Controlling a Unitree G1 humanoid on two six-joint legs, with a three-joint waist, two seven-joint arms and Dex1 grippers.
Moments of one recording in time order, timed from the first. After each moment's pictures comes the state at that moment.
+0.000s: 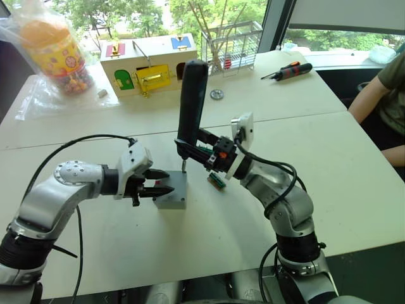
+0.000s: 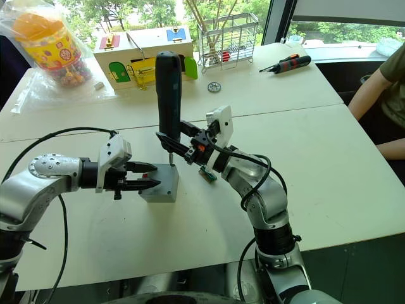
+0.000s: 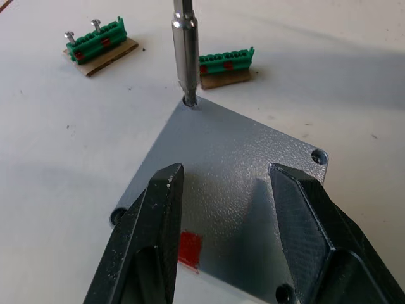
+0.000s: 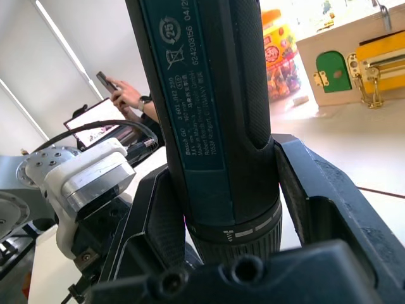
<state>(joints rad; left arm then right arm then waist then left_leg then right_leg) -0.31 0.86 -0.06 -0.38 -0.50 0.73 -1.01 -0.43 -0.08 0.14 -0.36 0.39 0.58 0.59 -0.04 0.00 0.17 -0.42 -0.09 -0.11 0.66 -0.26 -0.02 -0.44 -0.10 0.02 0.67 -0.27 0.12</state>
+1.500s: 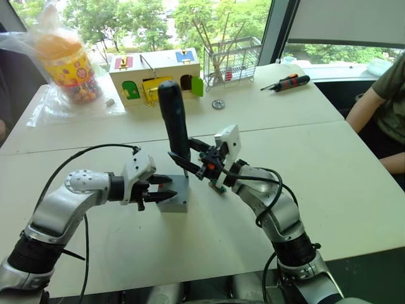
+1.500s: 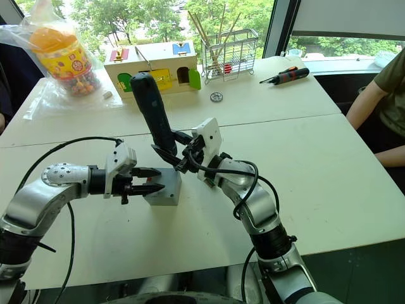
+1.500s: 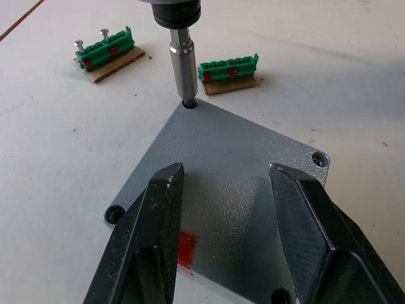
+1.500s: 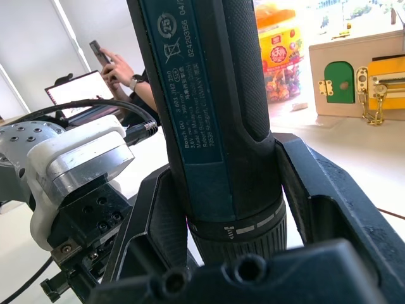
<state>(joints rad) -0.25 0.81 -0.10 -0.33 -0.47 0.65 -0.98 -0.38 -0.14 0.30 -0.27 0.26 0.40 0.55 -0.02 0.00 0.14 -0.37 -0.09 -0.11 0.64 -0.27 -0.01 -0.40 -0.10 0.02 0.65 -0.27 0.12</state>
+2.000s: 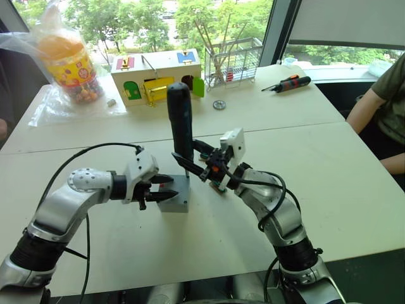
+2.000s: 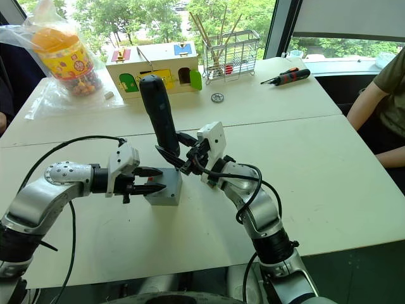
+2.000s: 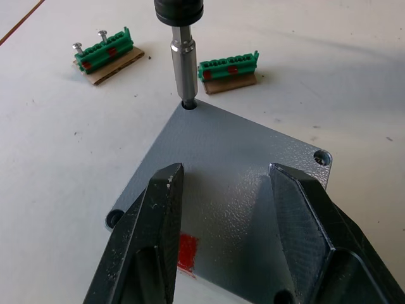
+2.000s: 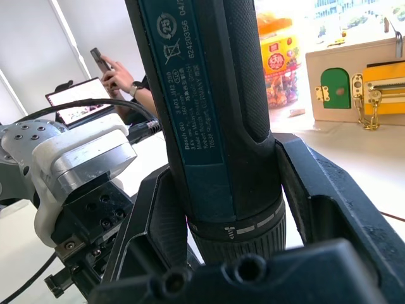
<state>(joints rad) -0.28 0.81 -0.13 -0.32 -0.43 0.64 -0.99 -0.34 -0.15 0.30 -0.27 0.25 0.33 0.56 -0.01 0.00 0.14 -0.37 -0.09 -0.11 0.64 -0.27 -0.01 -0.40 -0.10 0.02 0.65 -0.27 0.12</state>
